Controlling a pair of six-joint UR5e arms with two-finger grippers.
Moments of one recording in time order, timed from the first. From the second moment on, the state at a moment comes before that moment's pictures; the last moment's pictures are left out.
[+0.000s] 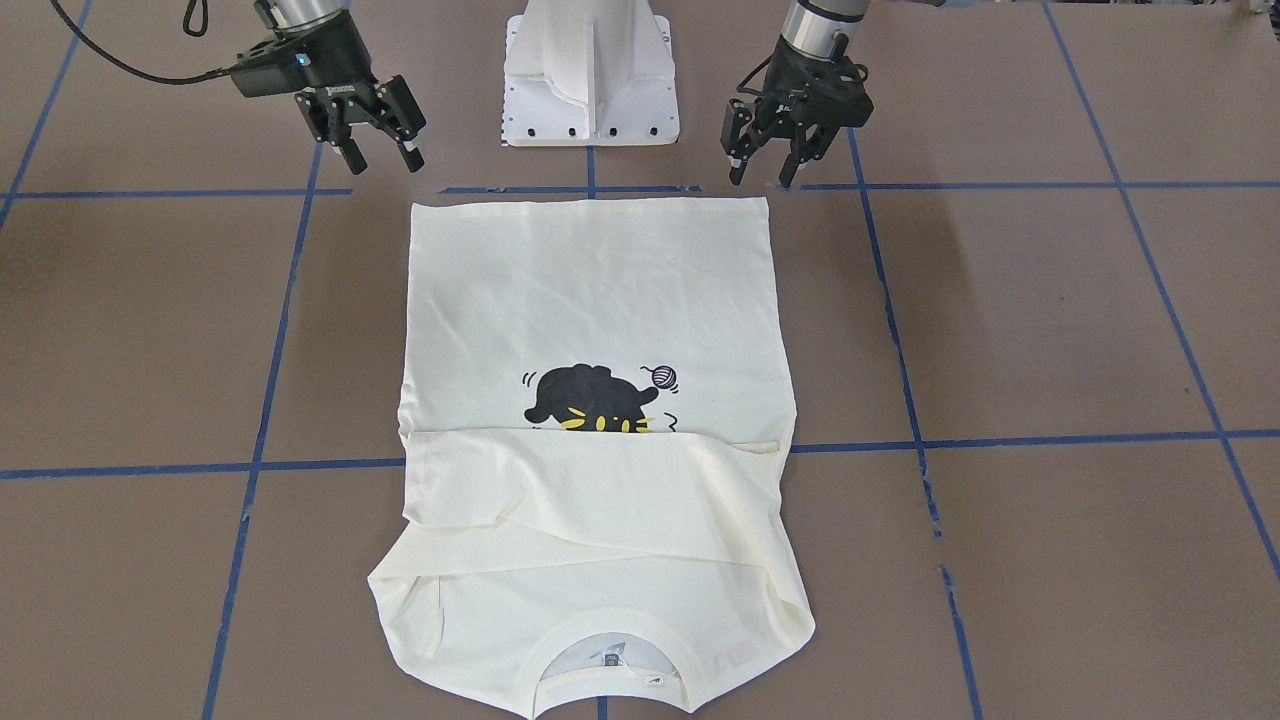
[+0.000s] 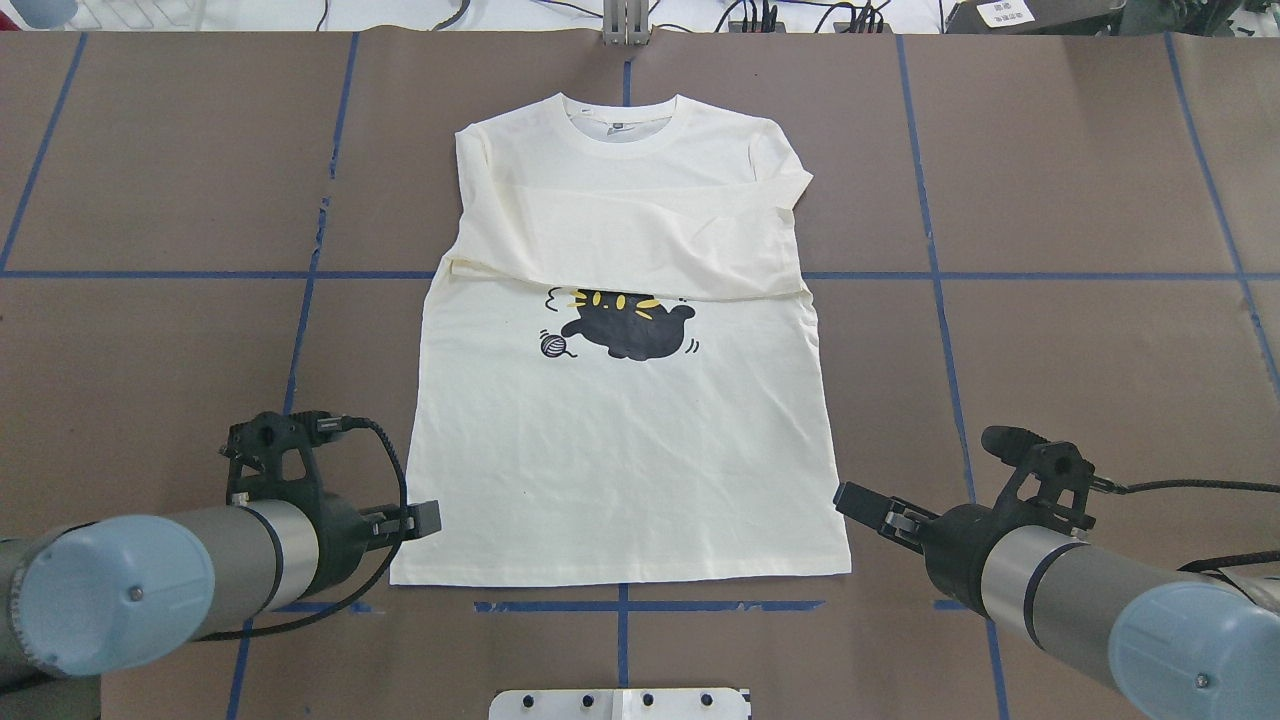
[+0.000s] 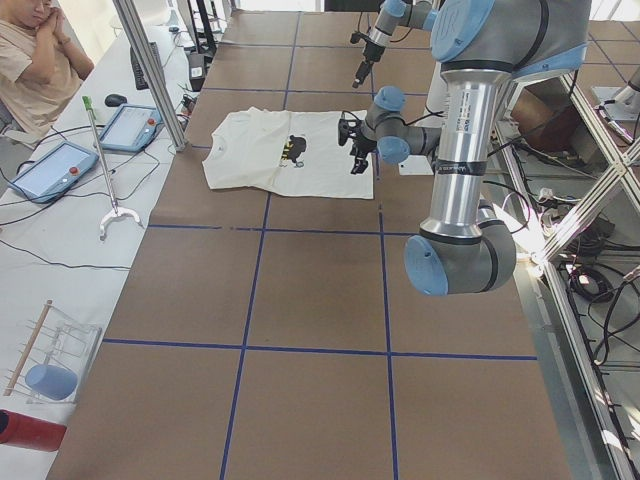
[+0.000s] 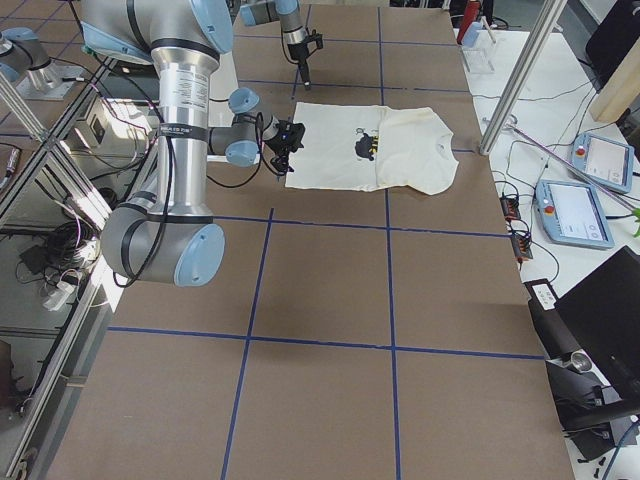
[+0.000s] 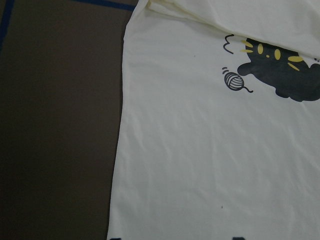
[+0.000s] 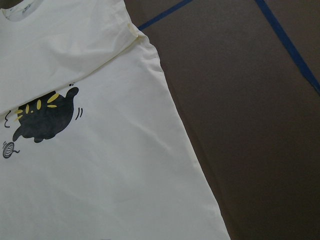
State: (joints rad) left arm -0.20 -1.66 -2.19 -1.84 -1.46 -1.60; right arm 0.14 -1.69 2.27 -1.09 1.27 1.83
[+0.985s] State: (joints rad) left arm -0.13 -1.68 -2.07 -1.84 -1.42 -1.59; right arm 0.14 -1.71 2.27 -1.08 1.25 1.84
